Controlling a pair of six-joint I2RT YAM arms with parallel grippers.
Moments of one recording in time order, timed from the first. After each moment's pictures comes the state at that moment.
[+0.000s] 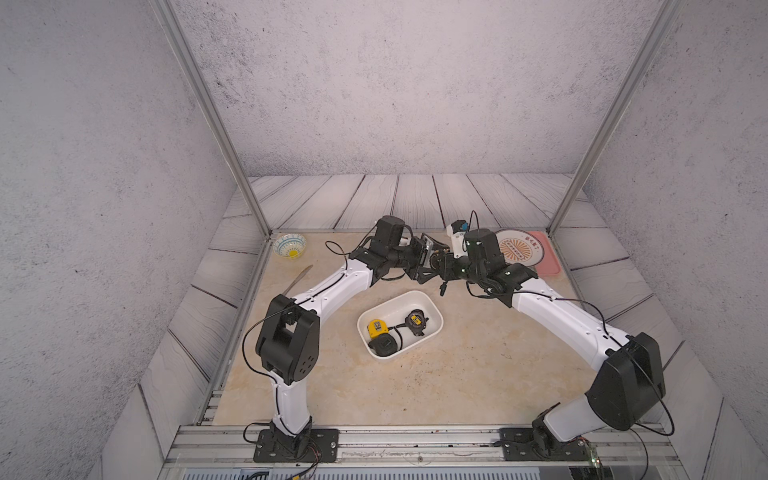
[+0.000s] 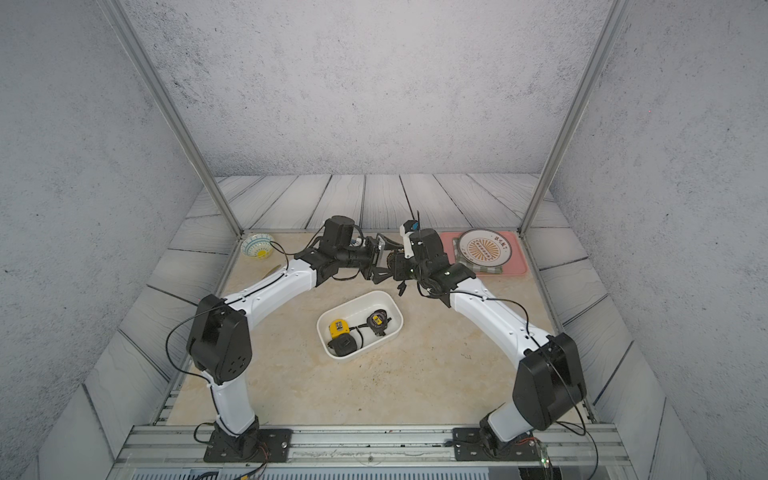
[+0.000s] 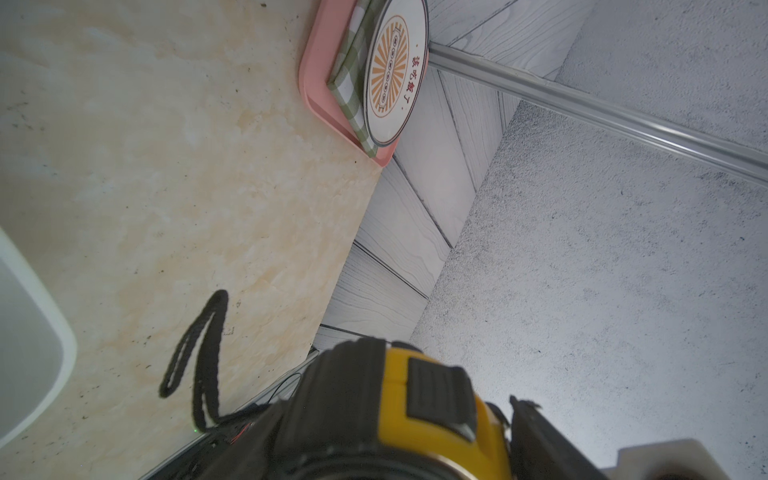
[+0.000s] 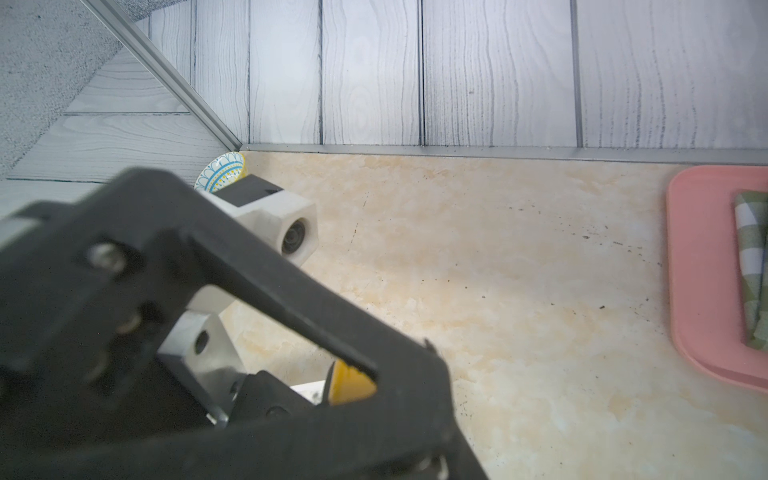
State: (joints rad) left arm -0.58 1.87 1.56 -0.15 0.69 -1.56; right arm 0.53 1.49 1.28 -0.36 -0.05 0.35
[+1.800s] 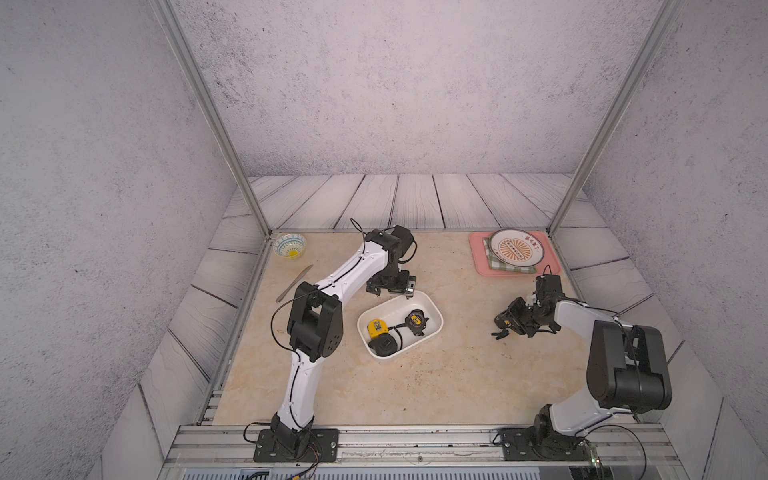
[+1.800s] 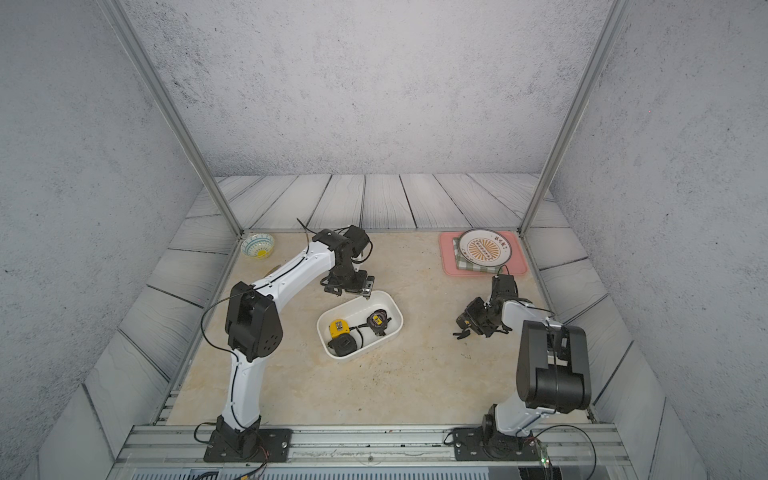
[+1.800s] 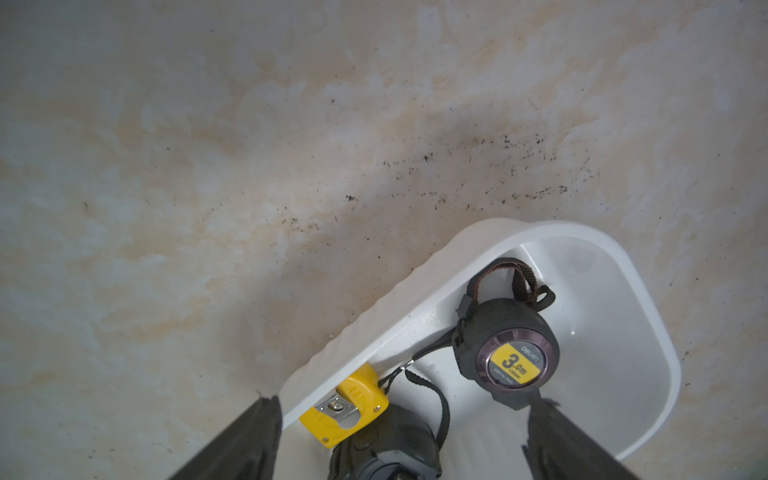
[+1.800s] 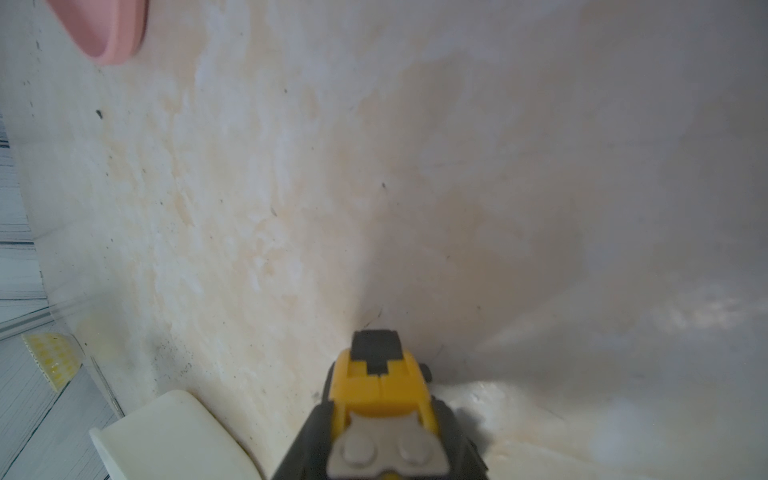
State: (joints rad) left arm -0.60 2.15 1.99 -1.26 0.06 -0.35; right arm -0.11 1.58 0.81 -0.43 -0.39 0.70
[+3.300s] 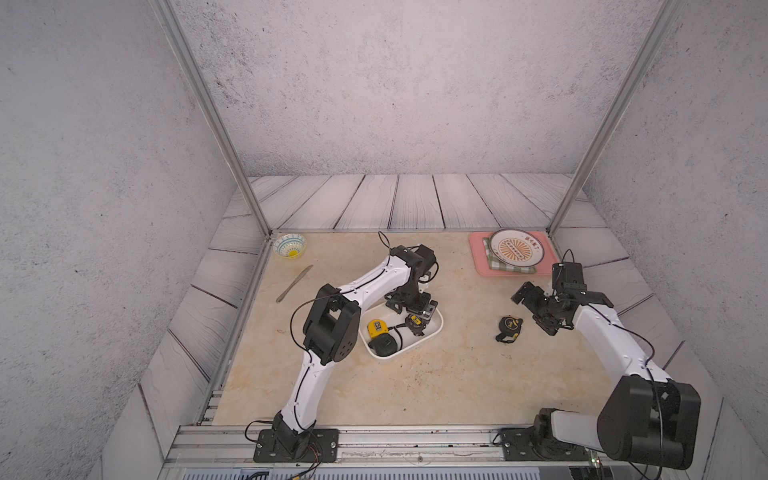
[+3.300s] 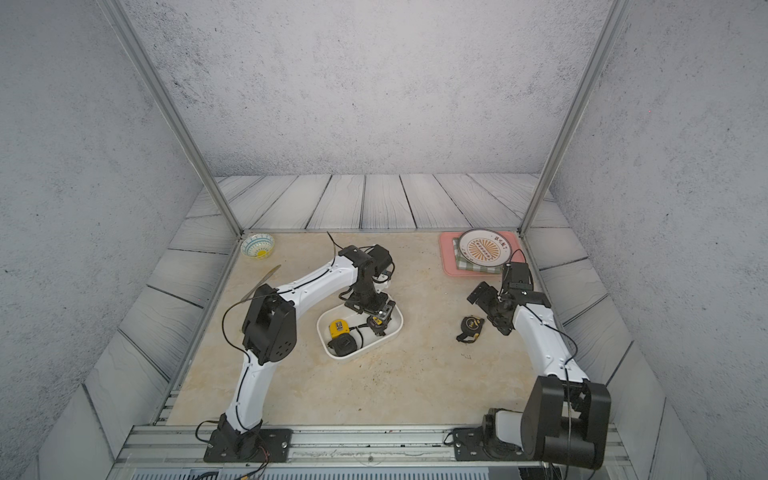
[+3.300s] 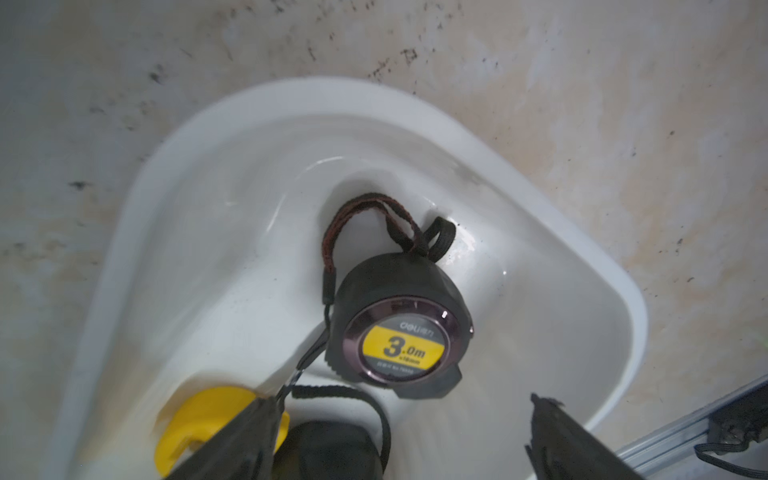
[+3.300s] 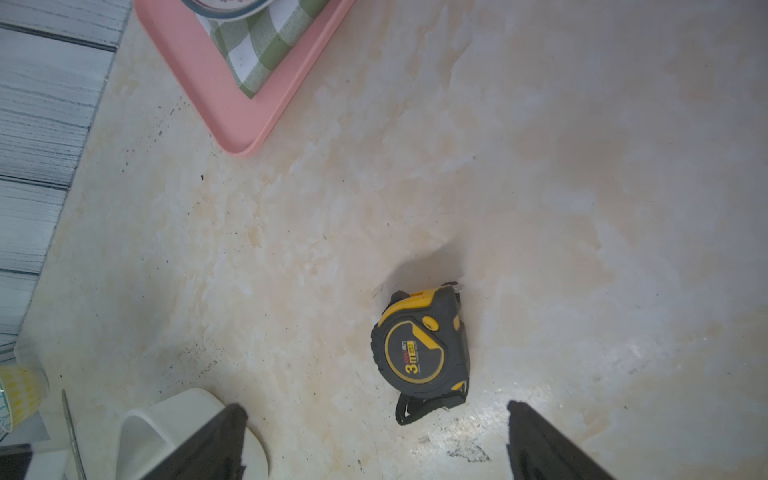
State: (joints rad) left arm -0.73 2.23 1.95 -1.23 0.18 -0.19; right arm -0.11 1.29 0.94 -0.72 -0.19 0.65
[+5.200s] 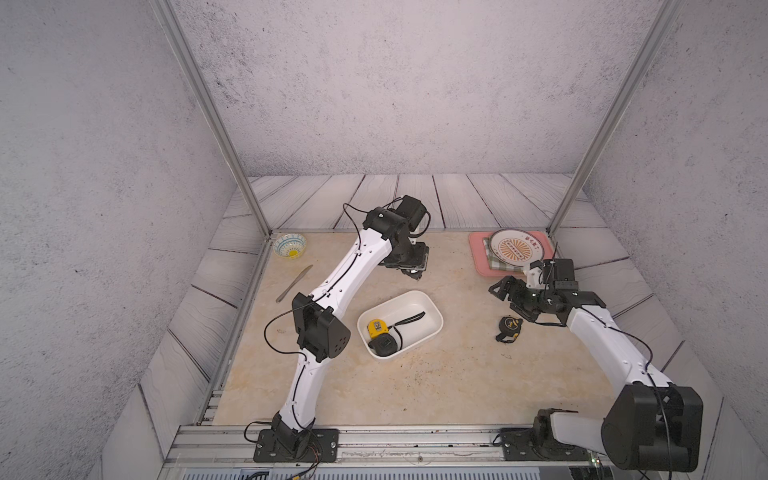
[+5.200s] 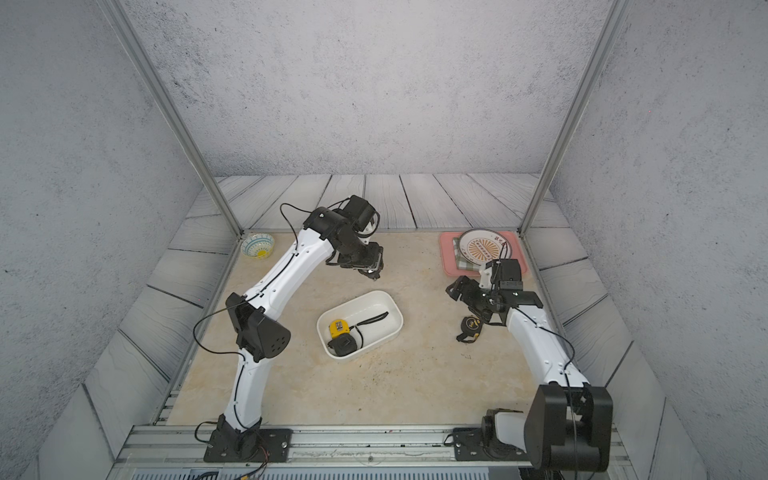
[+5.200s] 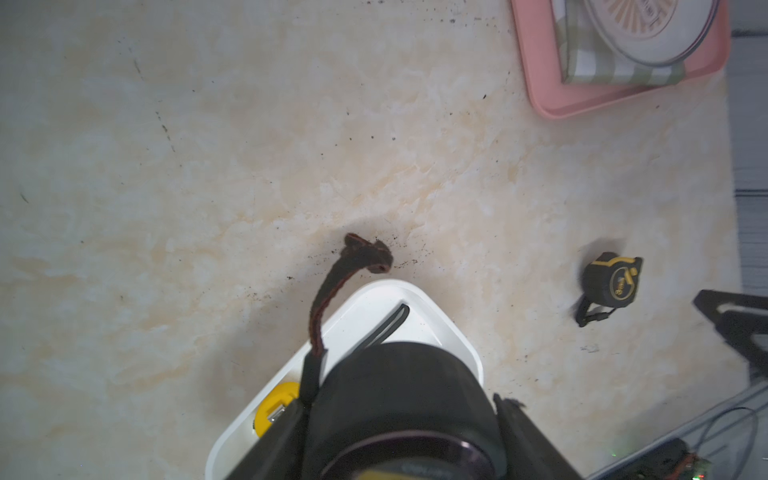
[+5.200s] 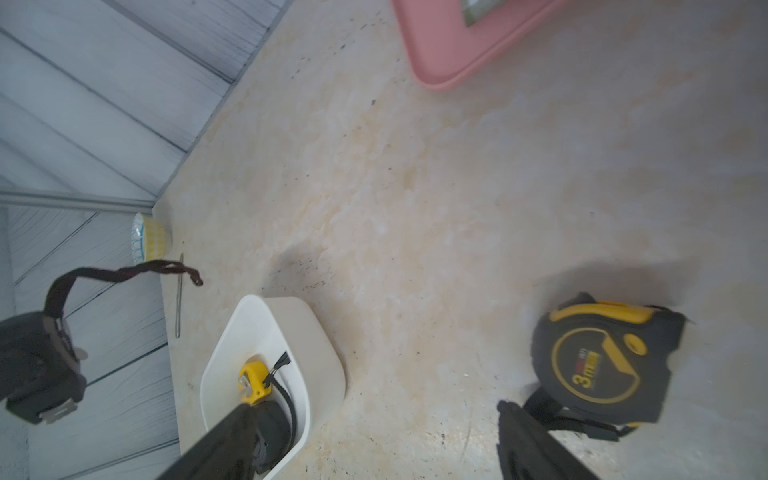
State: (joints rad) left arm -0.63 2.18 2.45 -1.38 0.12 -0.44; right arm 0.02 1.25 0.94 -0.58 -0.47 0.53
